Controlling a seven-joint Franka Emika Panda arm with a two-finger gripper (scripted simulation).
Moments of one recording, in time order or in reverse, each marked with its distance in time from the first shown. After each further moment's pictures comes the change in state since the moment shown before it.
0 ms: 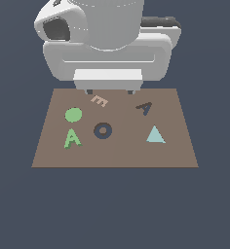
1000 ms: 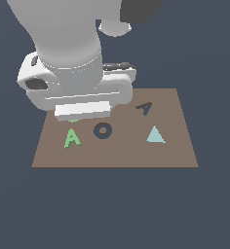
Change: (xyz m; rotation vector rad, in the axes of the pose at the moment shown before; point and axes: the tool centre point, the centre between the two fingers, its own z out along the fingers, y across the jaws) arm 0.015 0.053 0.060 0.005 -0.019 -0.106
